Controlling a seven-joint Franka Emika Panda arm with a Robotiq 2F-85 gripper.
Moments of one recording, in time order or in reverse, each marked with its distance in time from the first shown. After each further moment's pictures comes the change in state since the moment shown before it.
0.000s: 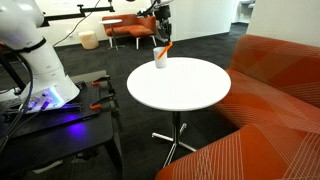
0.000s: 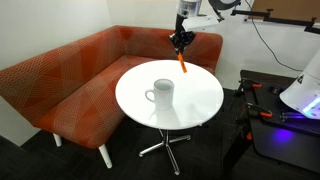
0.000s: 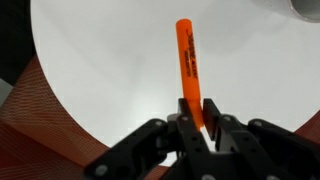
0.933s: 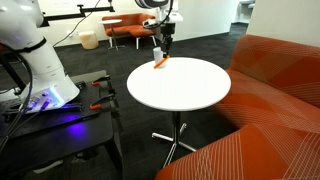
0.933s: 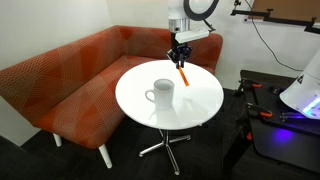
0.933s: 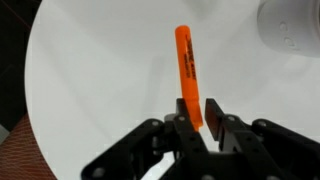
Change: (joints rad) arm 0.021 0.208 -0.045 0.145 0.269 -0.138 -0.231
